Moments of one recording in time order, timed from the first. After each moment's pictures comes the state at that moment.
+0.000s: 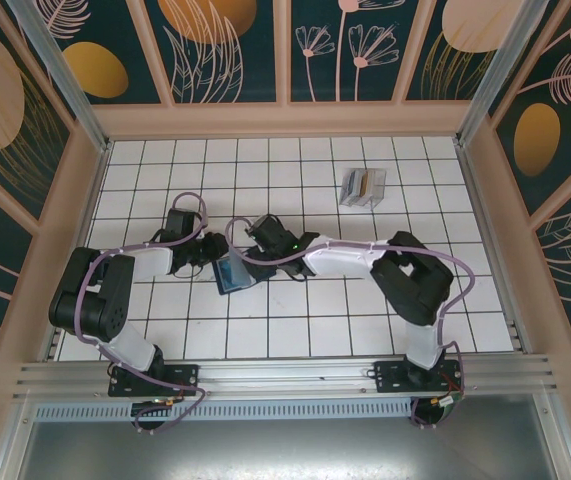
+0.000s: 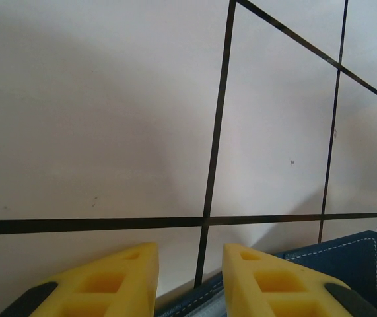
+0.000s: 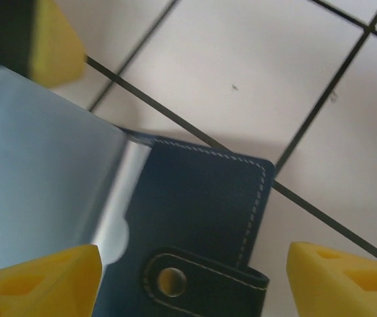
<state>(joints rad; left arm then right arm) -0.22 1.63 0.66 0.06 0.38 -0.65 0.96 1.90 1.19 -0.24 0.15 0.26</state>
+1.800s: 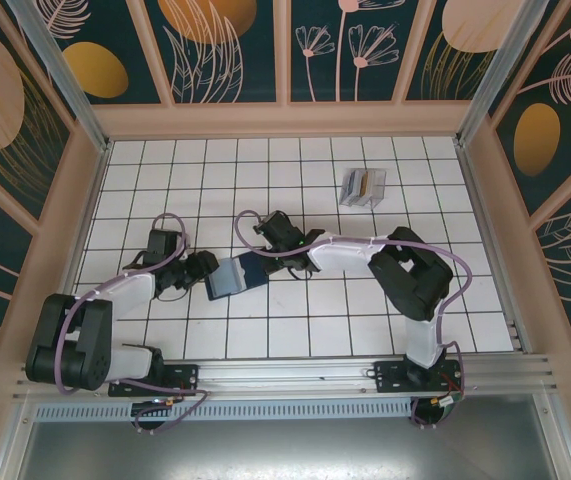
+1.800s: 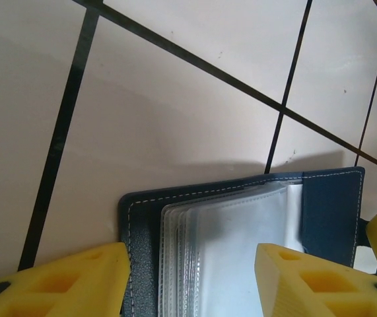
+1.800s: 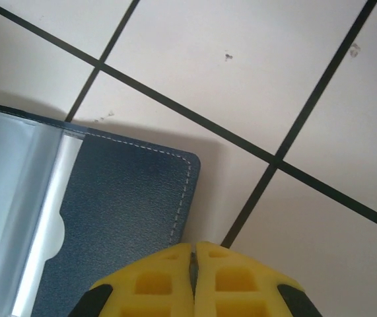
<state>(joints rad) -0.16 1.34 0.46 -0.11 0.38 -0.69 0.90 1.91 1.16 -0.19 -0.02 0.36</state>
